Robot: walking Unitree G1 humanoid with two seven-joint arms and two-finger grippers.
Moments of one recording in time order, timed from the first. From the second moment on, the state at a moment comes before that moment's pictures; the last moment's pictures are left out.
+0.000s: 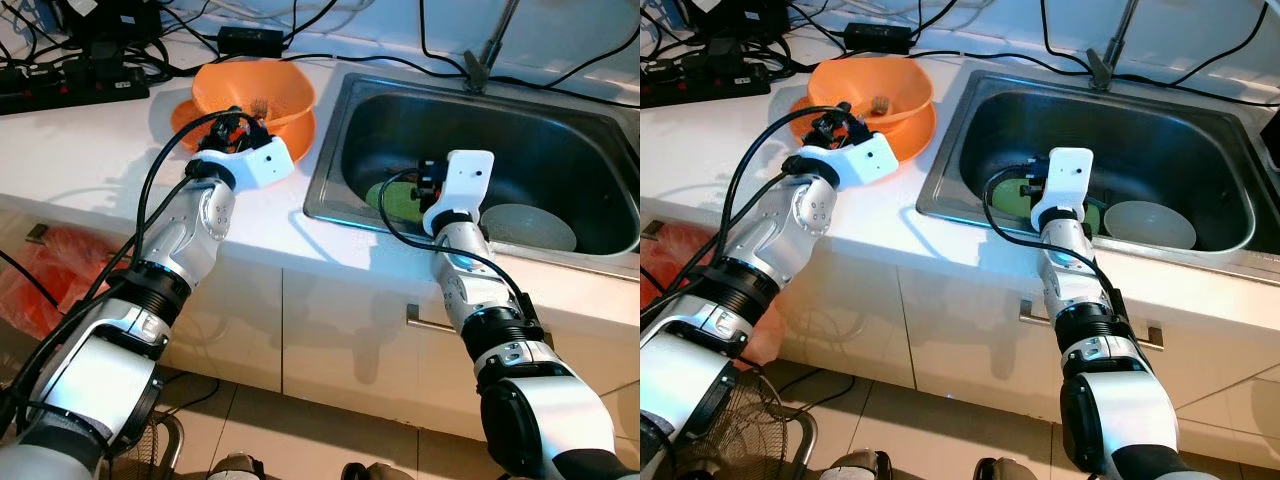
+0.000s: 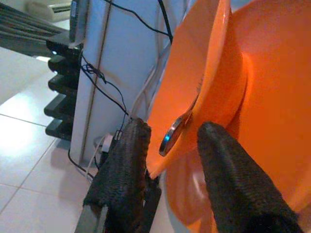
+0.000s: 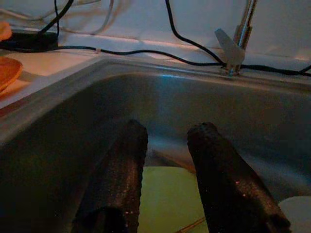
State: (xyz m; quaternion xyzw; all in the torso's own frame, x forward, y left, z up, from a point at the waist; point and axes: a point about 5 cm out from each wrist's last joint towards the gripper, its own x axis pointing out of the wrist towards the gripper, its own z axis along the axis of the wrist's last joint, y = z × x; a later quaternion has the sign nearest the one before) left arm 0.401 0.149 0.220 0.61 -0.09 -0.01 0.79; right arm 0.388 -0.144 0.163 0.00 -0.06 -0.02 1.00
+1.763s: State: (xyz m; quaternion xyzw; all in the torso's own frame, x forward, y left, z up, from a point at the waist) left arm 0.359 0.067 0.269 0.17 -0.29 -0.19 0.92; right arm 0.379 -0.136 0.187 -0.20 -0.19 0.01 0.96
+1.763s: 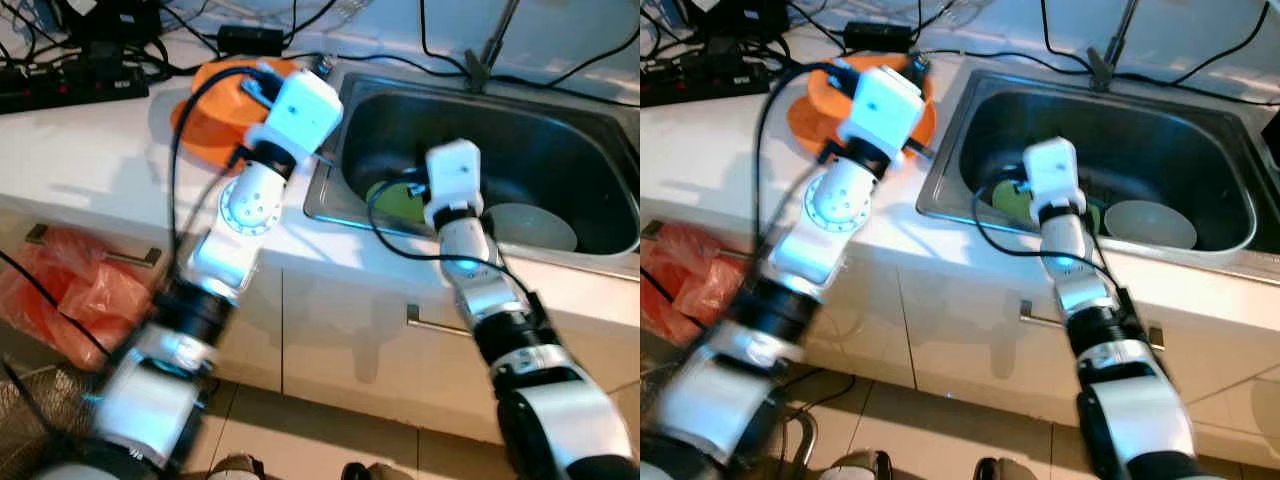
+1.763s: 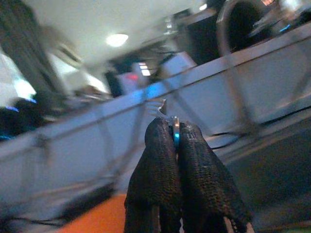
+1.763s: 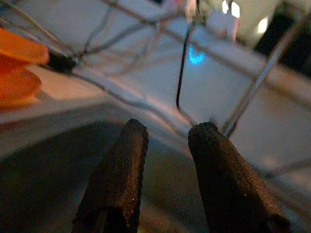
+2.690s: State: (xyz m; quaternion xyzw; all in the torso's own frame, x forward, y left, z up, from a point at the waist) left arm 0.336 0.055 0.234 0.11 -0.14 -0.38 0.91; right arm 0.373 -0.125 0.186 -0.36 -0.25 0.03 0.90
